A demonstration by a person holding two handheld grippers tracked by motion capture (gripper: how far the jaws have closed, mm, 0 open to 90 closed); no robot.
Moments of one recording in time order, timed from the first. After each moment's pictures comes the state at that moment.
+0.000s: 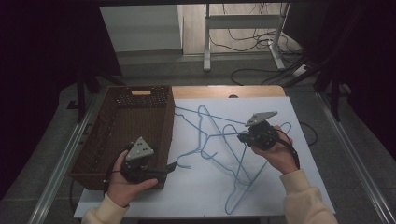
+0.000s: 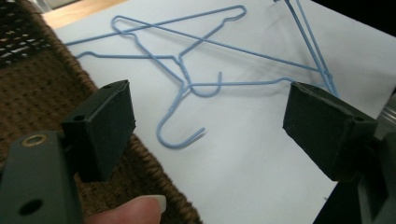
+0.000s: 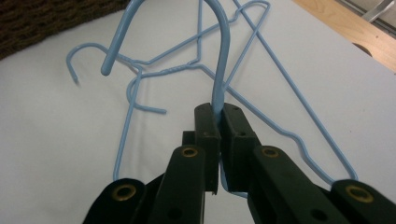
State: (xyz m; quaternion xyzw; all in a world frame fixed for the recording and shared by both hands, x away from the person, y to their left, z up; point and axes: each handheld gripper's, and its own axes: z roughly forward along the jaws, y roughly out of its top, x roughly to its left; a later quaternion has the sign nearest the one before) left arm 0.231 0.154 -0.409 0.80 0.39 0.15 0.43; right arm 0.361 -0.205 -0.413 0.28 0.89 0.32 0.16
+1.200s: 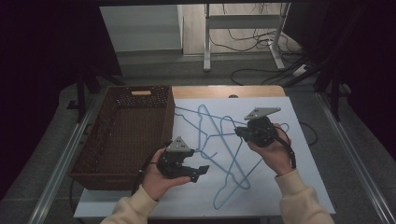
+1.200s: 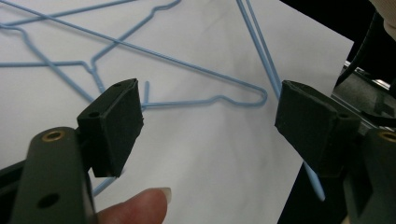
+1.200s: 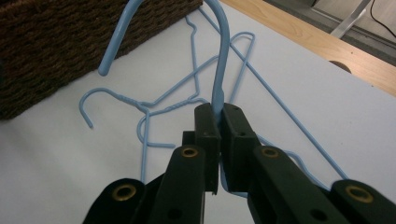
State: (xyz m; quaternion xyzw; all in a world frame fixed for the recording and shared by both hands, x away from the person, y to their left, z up) left arm 0.260 0.076 -0.423 0.84 0.34 0.05 0.43; right arm 0.350 -0.191 -0.388 0.32 0.86 0.36 0.17
